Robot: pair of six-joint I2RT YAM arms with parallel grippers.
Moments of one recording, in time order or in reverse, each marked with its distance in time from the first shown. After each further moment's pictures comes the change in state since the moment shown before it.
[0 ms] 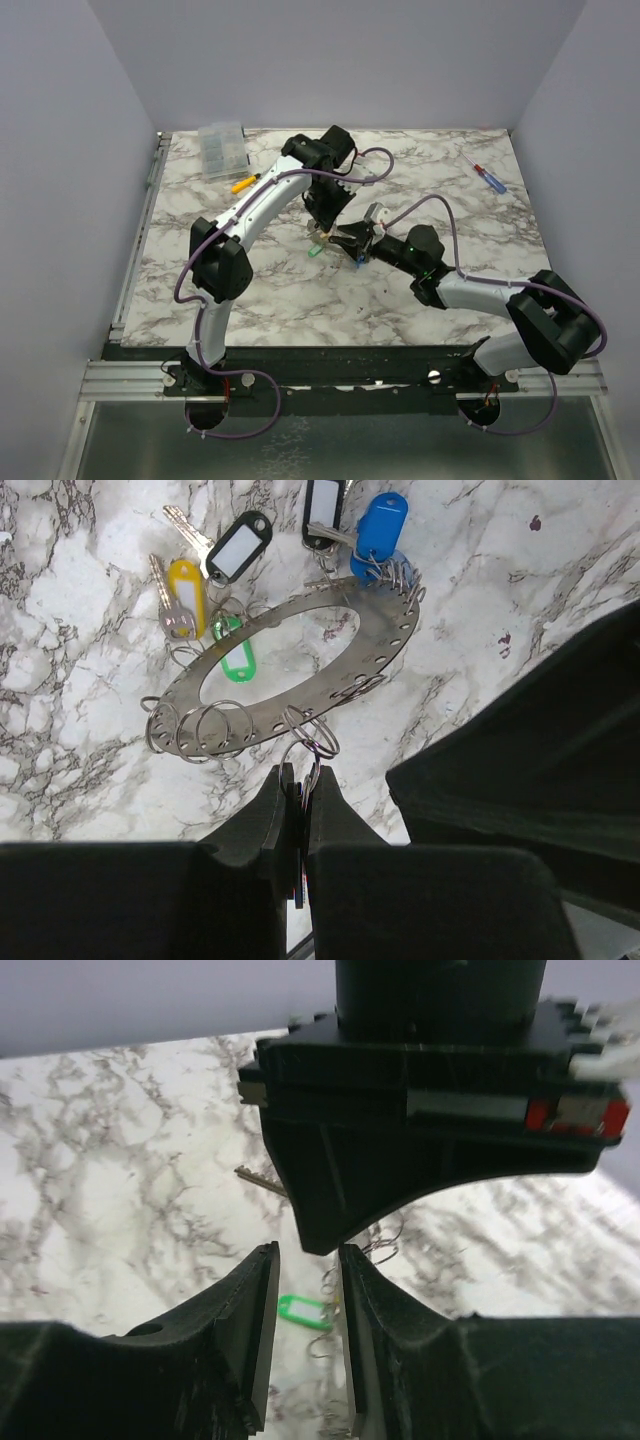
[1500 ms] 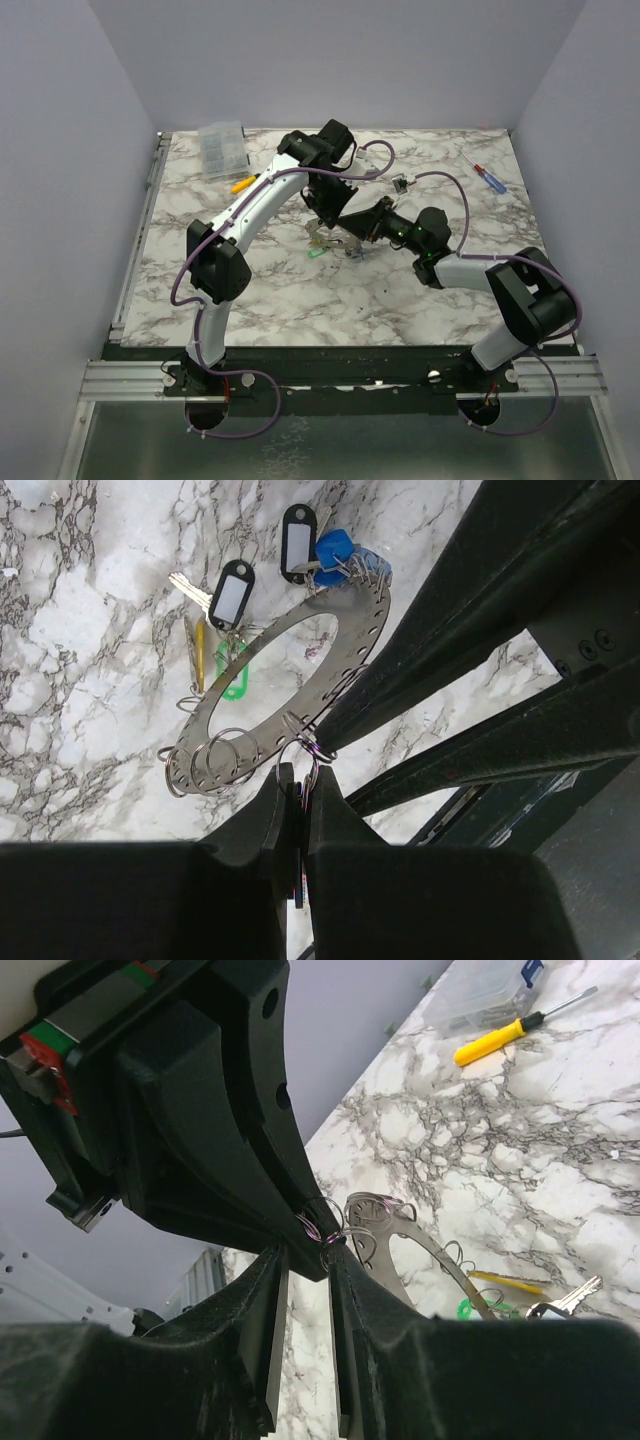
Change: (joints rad) left arm 0.000 -0.016 0.035 0.007 0.053 -0.008; right arm -0.183 0.163 0.084 0.111 -0.144 0.991
